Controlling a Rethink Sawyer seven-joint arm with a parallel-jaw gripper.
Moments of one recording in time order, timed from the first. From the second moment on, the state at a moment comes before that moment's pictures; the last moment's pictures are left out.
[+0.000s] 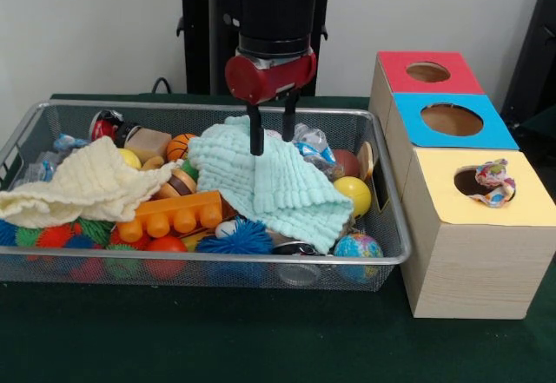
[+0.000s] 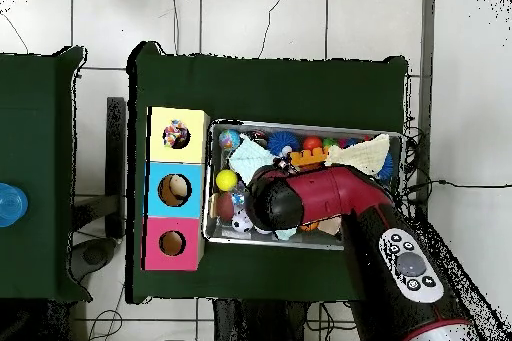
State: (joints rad) arm -0.57 -0.73 0.43 1.78 -0.60 0.49 1.16
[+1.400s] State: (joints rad) arm -0.54 -0.63 0.33 1.78 -0.59 0.35 1.16
